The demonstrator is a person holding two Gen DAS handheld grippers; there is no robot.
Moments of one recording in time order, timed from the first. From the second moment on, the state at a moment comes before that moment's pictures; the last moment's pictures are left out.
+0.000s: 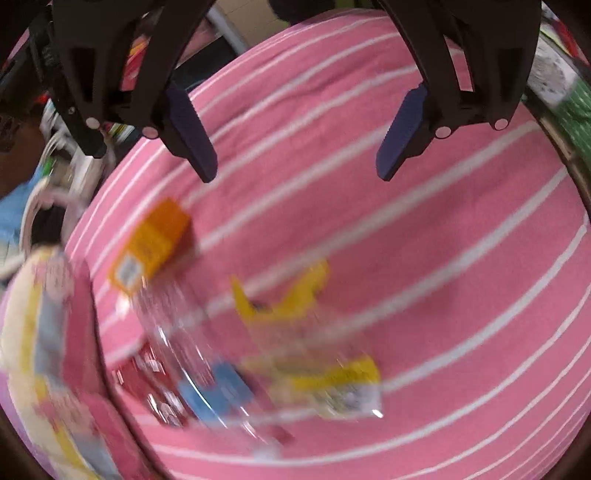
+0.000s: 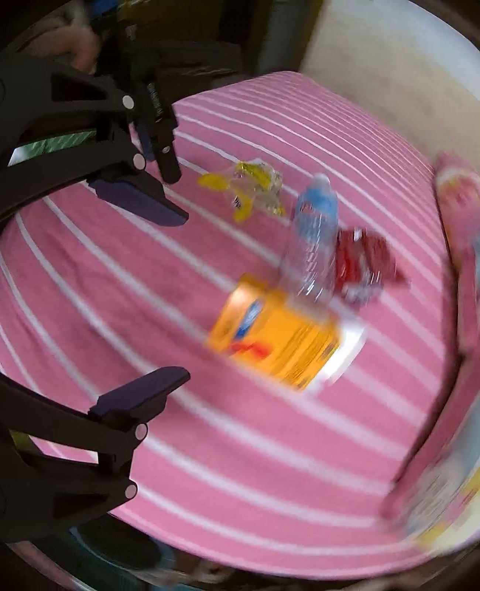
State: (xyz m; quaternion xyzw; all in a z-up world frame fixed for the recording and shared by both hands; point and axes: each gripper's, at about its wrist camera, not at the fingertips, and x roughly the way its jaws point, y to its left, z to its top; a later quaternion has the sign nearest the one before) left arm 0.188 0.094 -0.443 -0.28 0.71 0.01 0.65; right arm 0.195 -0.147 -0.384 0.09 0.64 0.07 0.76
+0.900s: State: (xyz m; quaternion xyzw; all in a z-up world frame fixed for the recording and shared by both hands) left arm 0.295 0.088 -0.524 -0.28 0.74 0.01 0.61; right arm 0.263 -0.176 -0.492 0.20 0.71 -0.05 0.67
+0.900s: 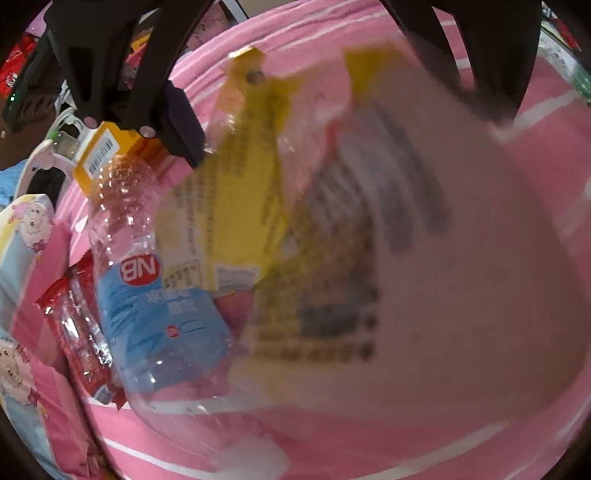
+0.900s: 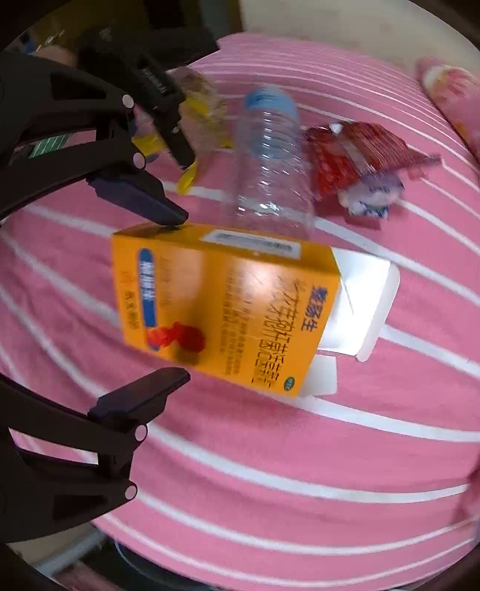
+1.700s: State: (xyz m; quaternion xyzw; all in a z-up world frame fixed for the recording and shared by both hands) left arm 0.254 0.044 -0.453 -0.27 0.70 -0.03 0.66; right arm 0.209 -0.161 -0.445 0.22 0.68 -0.02 0.70
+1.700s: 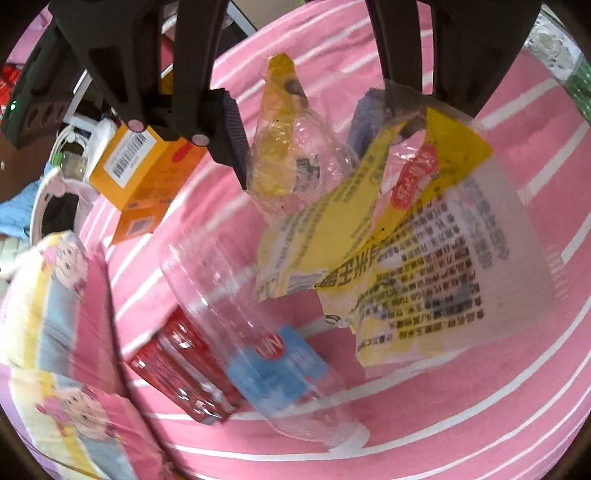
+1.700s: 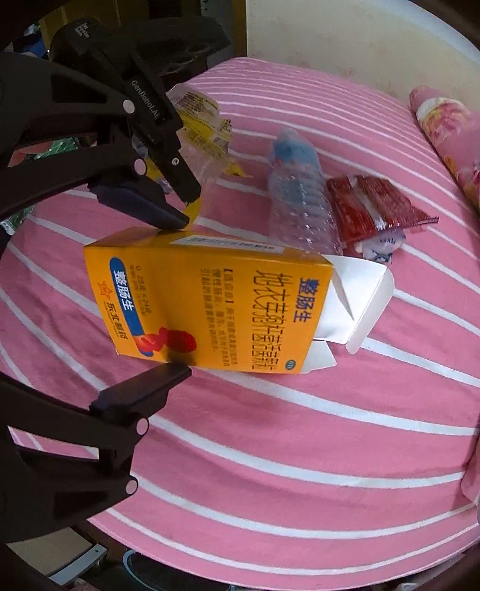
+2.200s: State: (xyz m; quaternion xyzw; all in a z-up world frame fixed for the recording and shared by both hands) left arm 0.215 -0.043 -0.388 -0.21 0.69 -0.13 0.68; right arm 0.135 -0.217 -0.374 0.27 0.63 -0.04 0.73
